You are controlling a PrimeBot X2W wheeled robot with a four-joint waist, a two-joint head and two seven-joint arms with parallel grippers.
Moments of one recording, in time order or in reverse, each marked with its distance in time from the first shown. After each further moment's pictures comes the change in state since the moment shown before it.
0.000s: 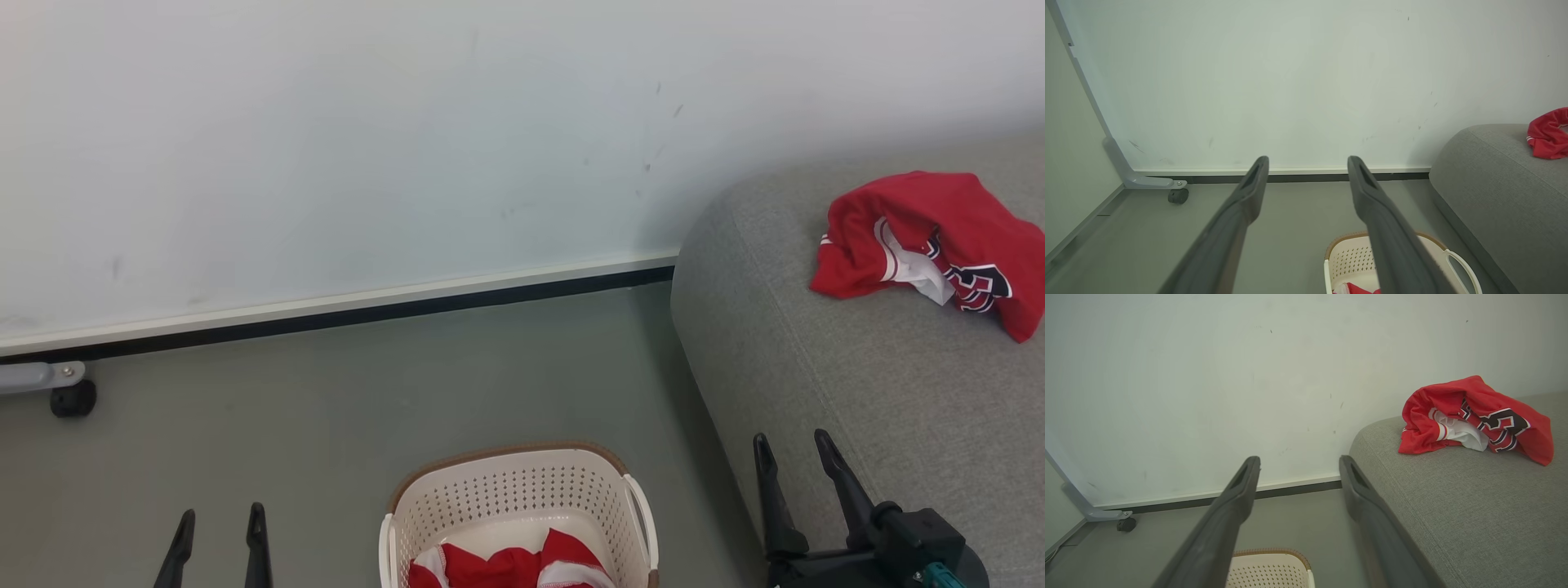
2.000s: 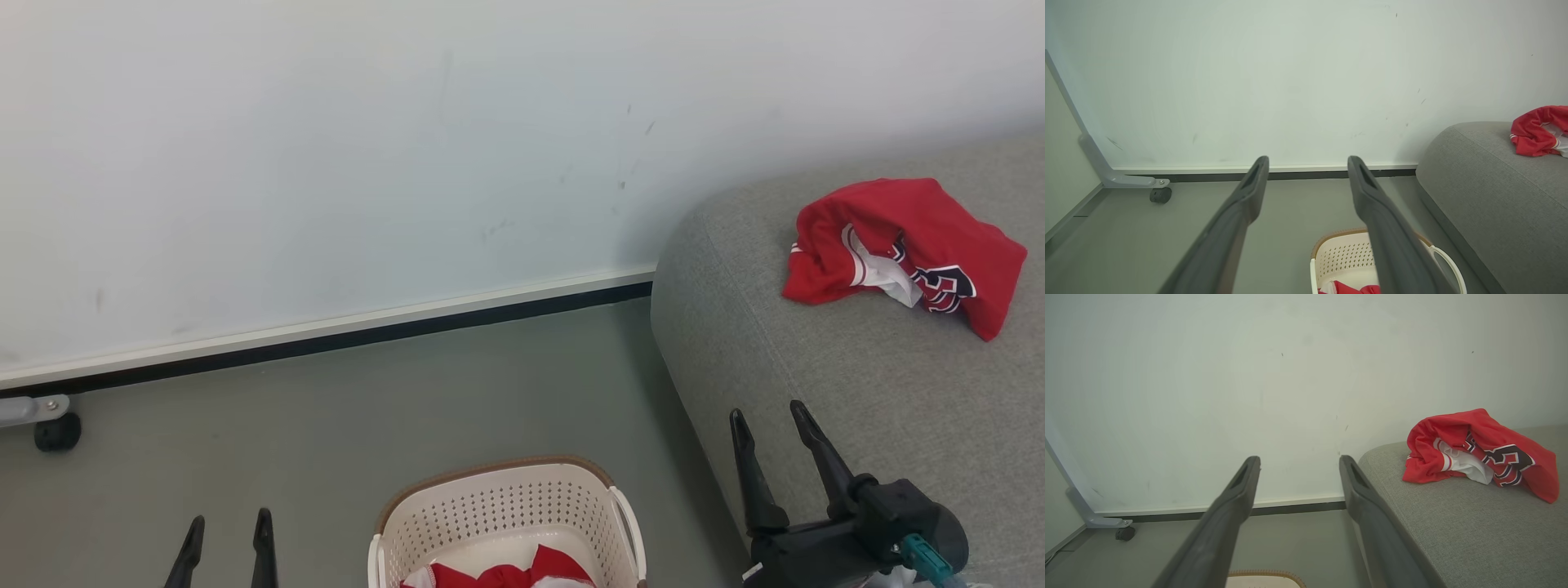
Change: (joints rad) left arm -0.032 0.006 -0.033 0.066 -0.044 -0.005 0.005; right arm -0.091 0.001 0.026 0.075 -0.036 0.037 -0.024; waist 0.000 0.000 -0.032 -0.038
